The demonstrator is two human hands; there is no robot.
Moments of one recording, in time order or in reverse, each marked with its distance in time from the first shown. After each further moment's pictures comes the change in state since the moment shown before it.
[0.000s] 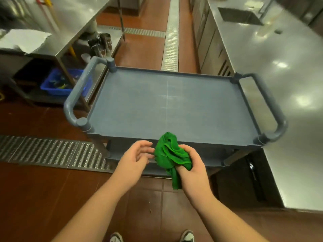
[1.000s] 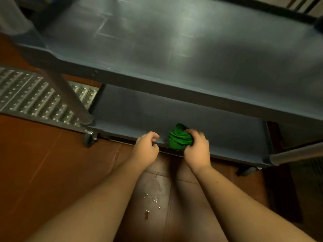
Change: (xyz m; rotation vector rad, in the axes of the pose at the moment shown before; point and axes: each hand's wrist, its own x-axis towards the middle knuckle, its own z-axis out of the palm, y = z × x) left_hand 0.208 -0.707 0.076 0.474 0.102 -0.168; right_hand 0.226 0.749 0.037 -0.852 0.049 -0.008
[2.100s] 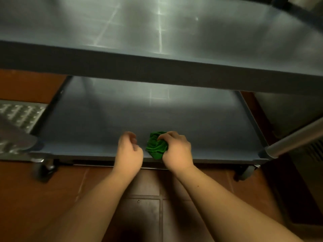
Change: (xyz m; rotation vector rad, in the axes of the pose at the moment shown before) left_hand 0.062 -0.016 0.082 -0.196 0.281 0.098; right_hand 0.054 0.064 0.048 -0.307 0.065 -0.235
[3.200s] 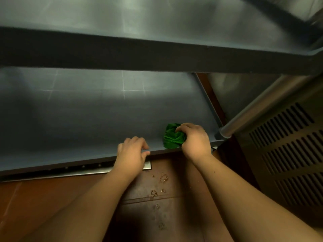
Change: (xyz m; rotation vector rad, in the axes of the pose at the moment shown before) left_hand -0.028 0.043 0.158 0.515 -0.363 0.424; right_hand -0.005 0.207 -0.088 -0.098 0.063 0.156
